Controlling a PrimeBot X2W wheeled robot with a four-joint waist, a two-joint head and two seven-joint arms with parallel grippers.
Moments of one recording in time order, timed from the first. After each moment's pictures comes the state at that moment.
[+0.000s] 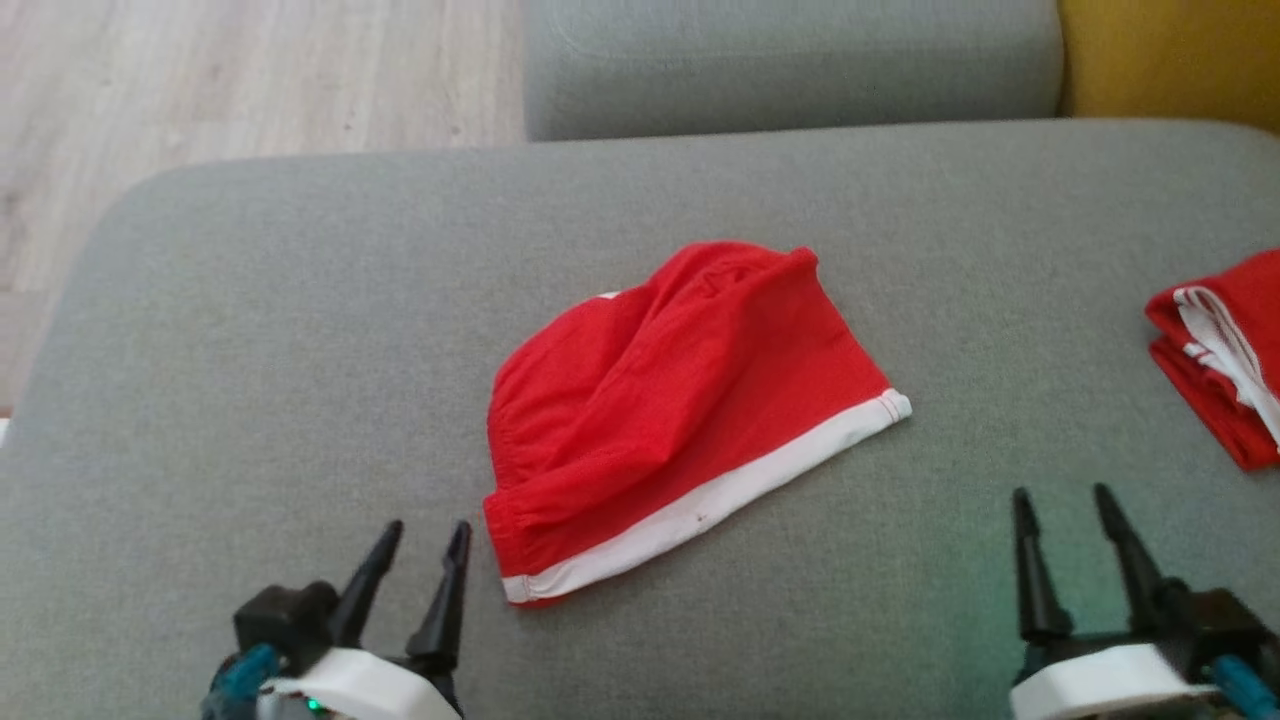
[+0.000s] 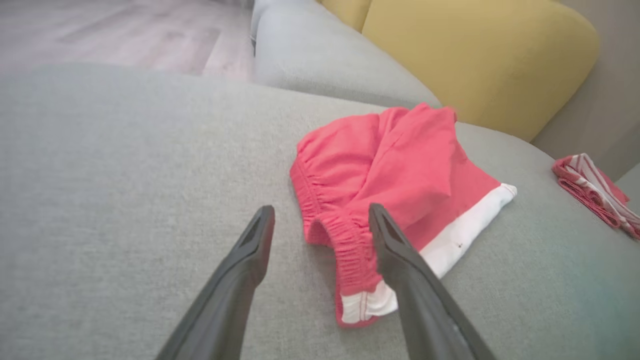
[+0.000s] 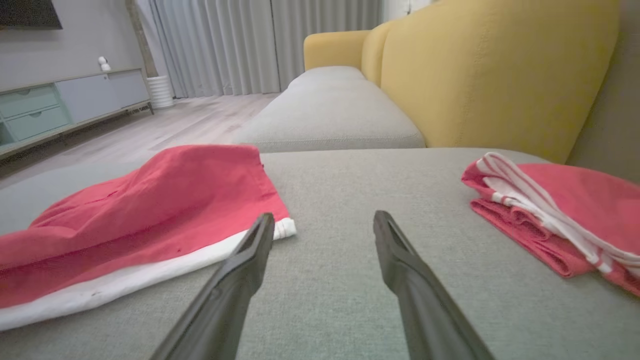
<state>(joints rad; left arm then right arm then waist) 0.05 0.27 -0.47 0.19 -0.54 0.07 -0.25 0.13 -0.04 -0.04 0.19 0.07 0.13 -0.25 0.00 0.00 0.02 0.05</state>
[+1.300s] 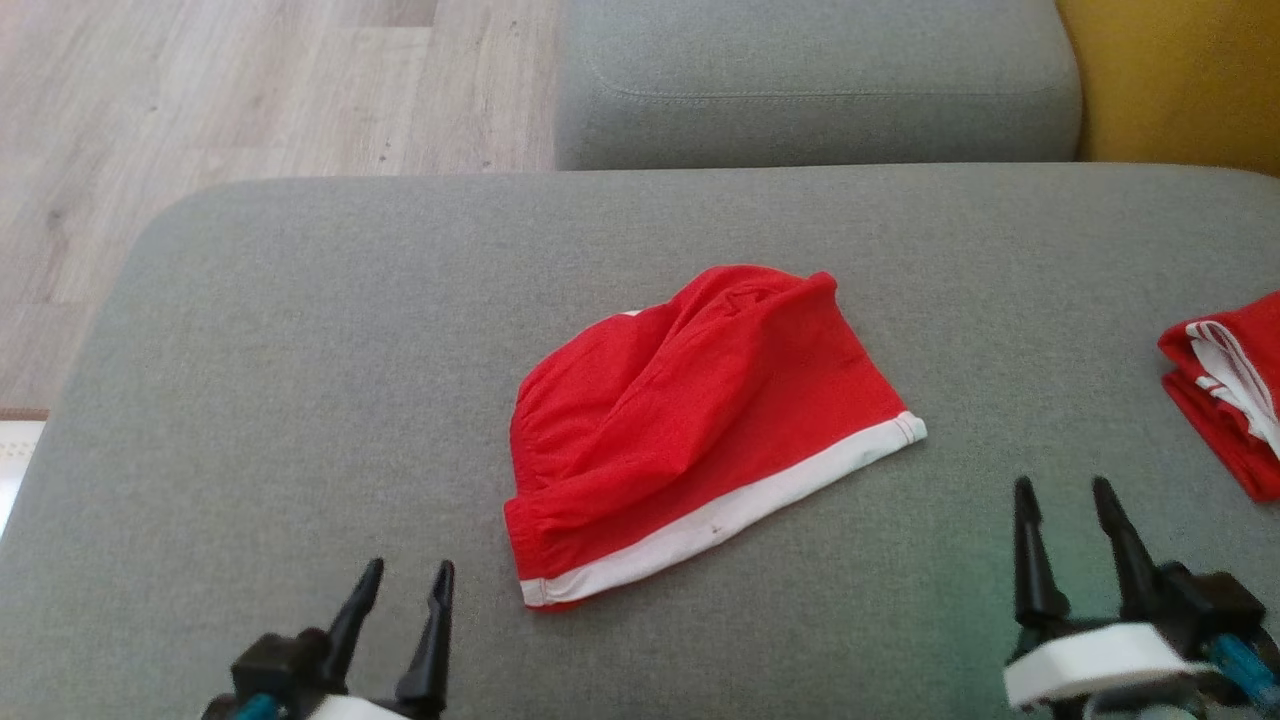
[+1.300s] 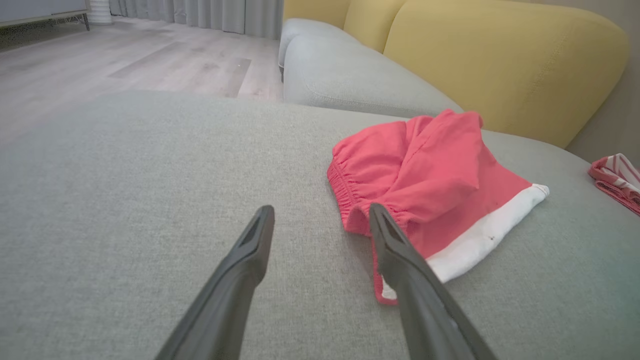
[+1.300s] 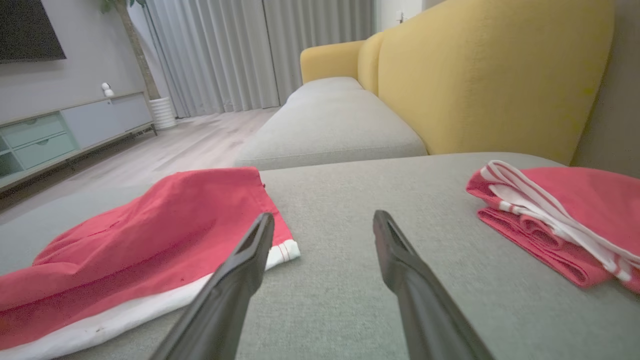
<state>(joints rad) 0.16 0.07 -0.16 0.23 -0.20 -0.12 -0.25 0.08 -0.04 -0.06 0.27 0.13 0.13 -0.25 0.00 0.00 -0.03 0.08</state>
